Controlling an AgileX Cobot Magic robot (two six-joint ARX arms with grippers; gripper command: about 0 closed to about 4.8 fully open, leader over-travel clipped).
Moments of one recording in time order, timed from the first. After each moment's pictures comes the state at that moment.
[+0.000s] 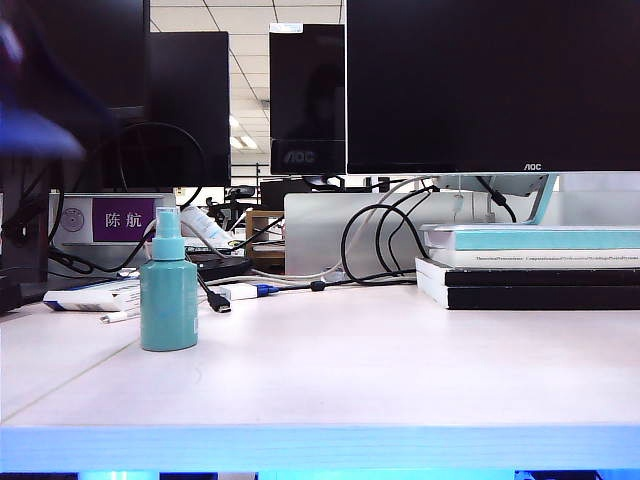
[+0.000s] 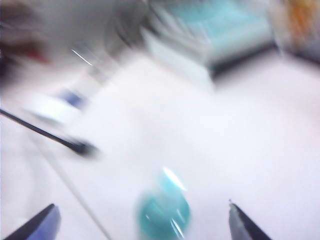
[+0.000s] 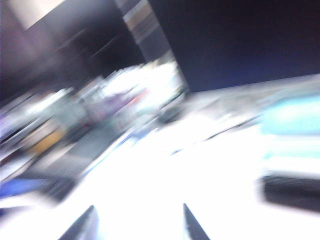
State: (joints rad) left arm -0.04 1.15 0.53 0.26 0.72 0.23; right arm -0.14 0.75 0.60 0.15 -0.76 0.42
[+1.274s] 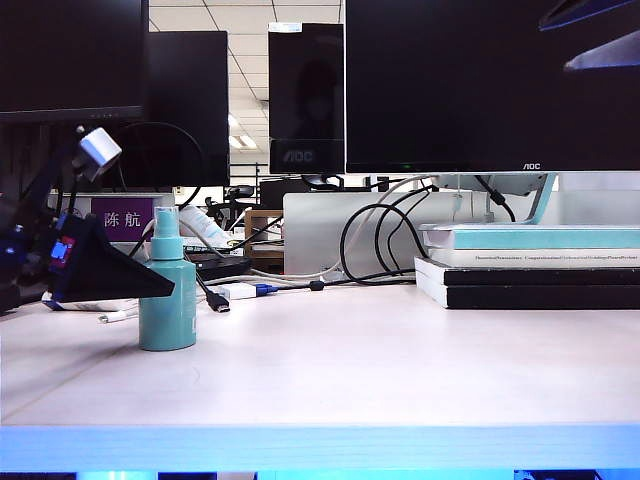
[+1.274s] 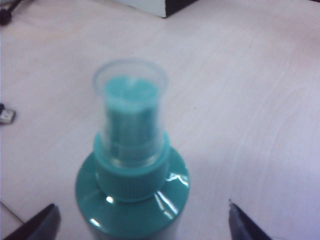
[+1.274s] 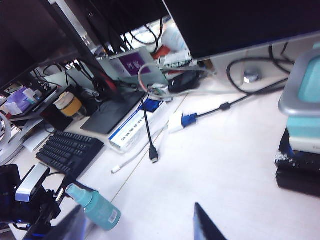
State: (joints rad) left arm -0.09 1.68 0.54 0.60 0.88 0.41; right arm -0.14 1.08 0.73 0.20 -0.89 0.39
